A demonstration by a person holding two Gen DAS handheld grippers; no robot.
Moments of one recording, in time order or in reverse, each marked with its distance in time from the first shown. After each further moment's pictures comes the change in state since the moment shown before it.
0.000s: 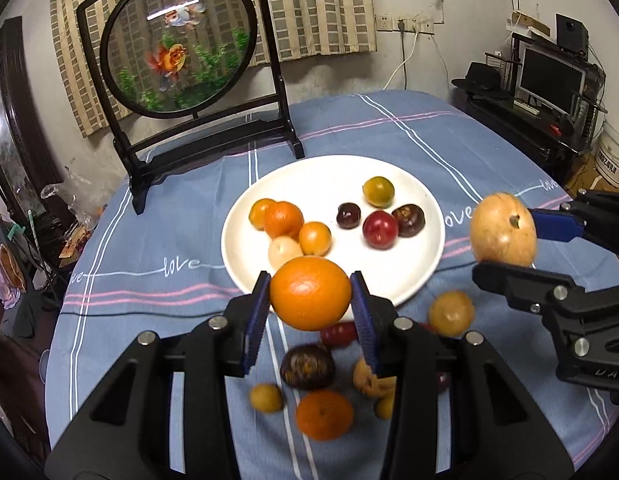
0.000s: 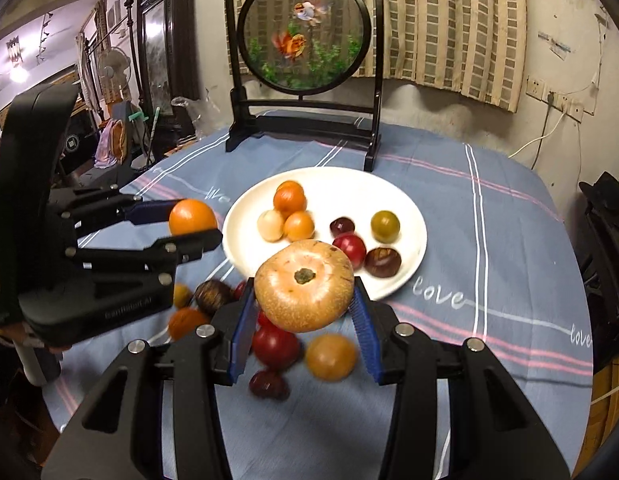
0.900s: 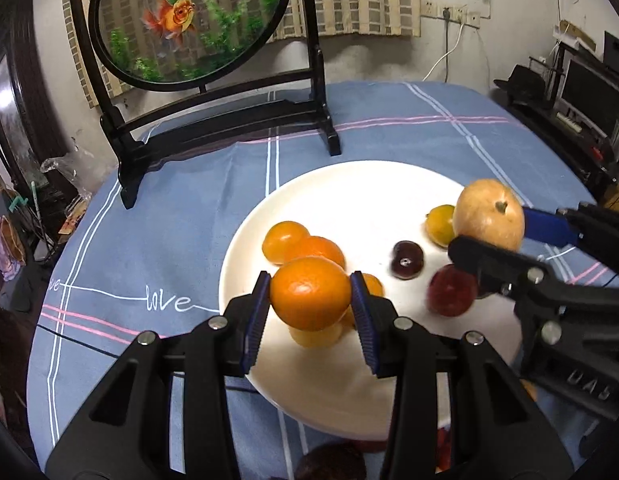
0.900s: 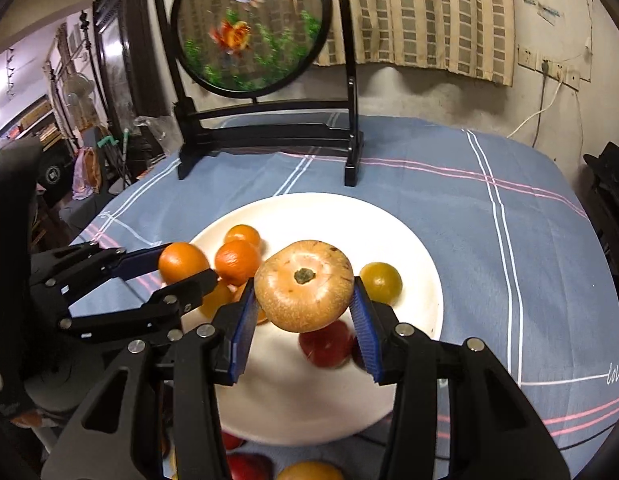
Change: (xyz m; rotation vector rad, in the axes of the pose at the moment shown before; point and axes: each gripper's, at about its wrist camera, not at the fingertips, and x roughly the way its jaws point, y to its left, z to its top) left arm 0.098 0.027 0.045 -0.091 0.081 0.064; right arm 0.104 -0.039 0.056 0.132 0.024 -0.024
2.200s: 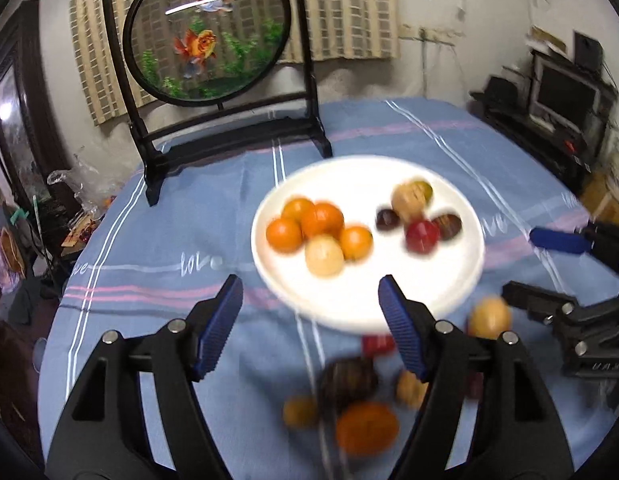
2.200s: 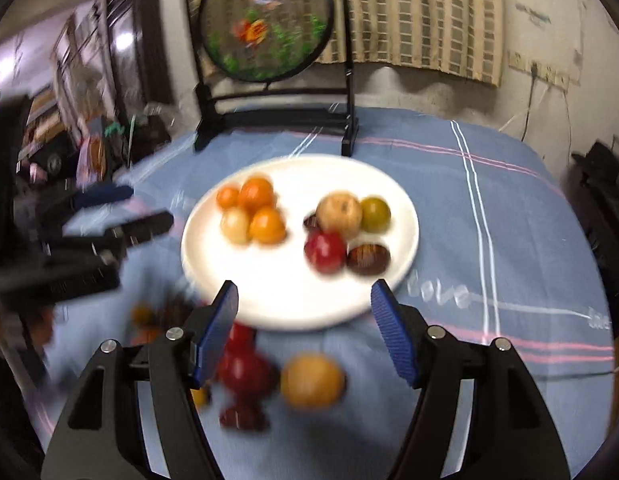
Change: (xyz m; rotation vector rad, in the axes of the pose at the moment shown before) left arm -0.084 0.018 -0.069 0.049 -0.096 -0.038; right arm -0.069 0.011 -0.076 -0.065 0.001 -0.018
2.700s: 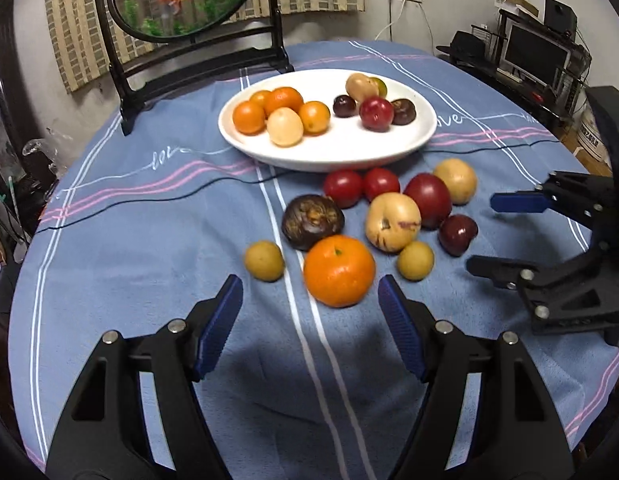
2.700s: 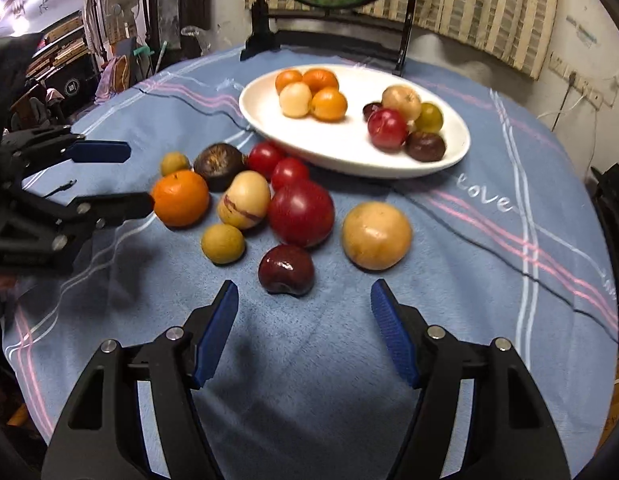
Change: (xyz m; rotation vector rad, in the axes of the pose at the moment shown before) left arm -0.014 -0.009 -0.092 0.029 0.128 -0.120; right arm 0.013 0.042 -0.078 -0.155 0.173 0.018
